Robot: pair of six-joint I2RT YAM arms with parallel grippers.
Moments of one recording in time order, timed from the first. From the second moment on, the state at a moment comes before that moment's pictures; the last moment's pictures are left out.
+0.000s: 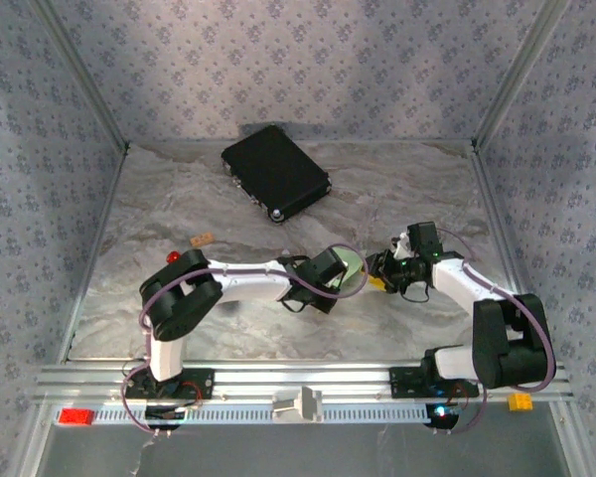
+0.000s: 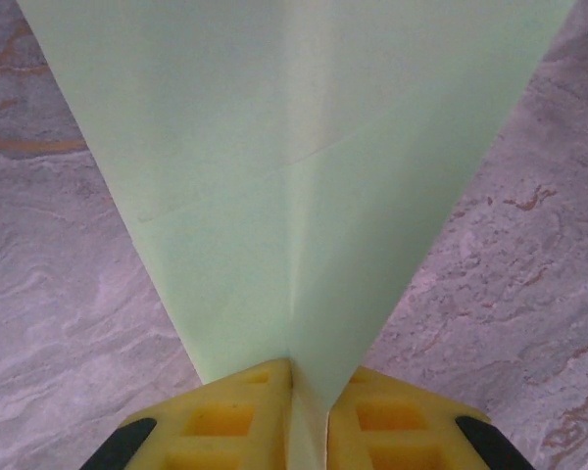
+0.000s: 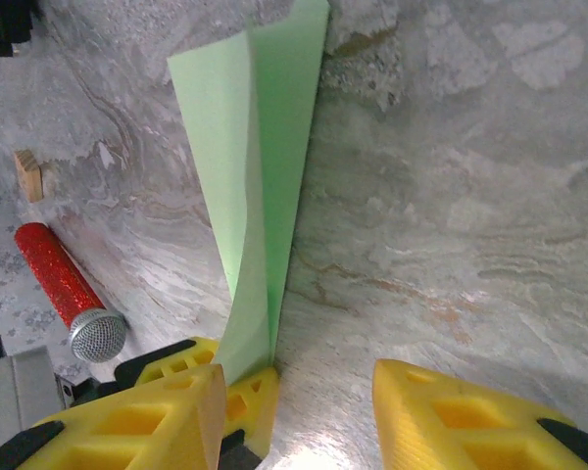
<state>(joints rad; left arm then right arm) -1.09 1.89 1.14 -0.34 0.02 -0.46 0.13 1.32 0.59 -0.37 -0.65 0.69</state>
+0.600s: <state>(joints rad) -1.04 1.92 1.16 -0.30 0.17 -0.48 0.20 1.30 0.53 -0.30 -0.67 0.69</state>
